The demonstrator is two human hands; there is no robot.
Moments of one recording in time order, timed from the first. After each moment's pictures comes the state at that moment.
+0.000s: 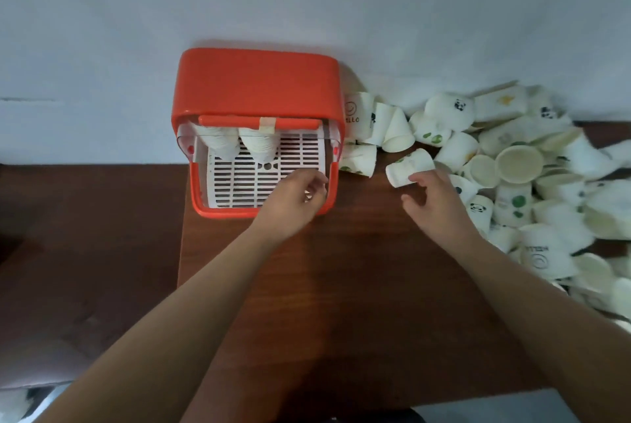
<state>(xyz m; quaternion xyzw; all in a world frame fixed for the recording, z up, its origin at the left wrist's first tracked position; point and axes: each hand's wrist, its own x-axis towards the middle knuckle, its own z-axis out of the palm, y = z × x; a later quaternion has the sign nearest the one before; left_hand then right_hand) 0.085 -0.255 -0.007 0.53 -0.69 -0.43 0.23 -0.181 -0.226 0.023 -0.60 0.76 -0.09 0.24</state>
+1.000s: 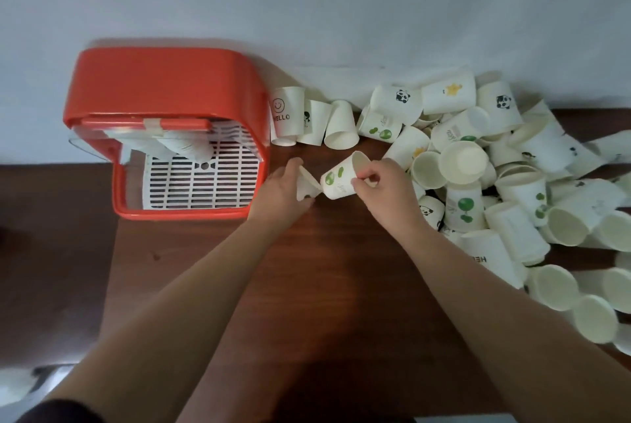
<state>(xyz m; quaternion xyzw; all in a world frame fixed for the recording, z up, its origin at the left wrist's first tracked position) -0.059 -0.270 -0.049 0.65 -0.70 -0.30 0.08 -0.262 -0.258 -0.001 -0.60 0.72 -0.19 0.29</state>
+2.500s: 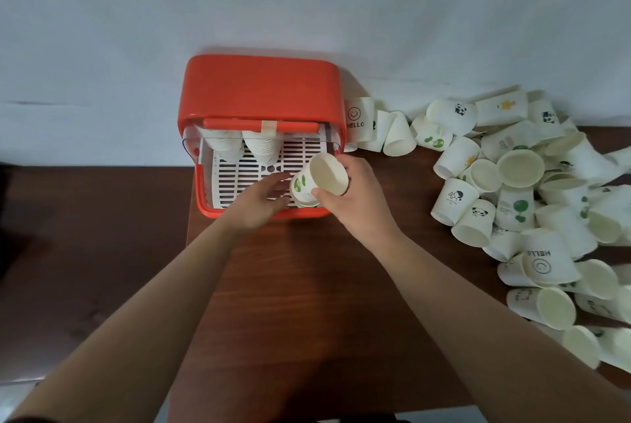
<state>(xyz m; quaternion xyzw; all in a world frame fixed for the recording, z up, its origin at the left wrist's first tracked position) 0.138 -0.270 -0.041 0.58 -0.58 -0.55 0.15 -0.068 -0.242 0.023 -0.58 0.68 -0.26 0.36</state>
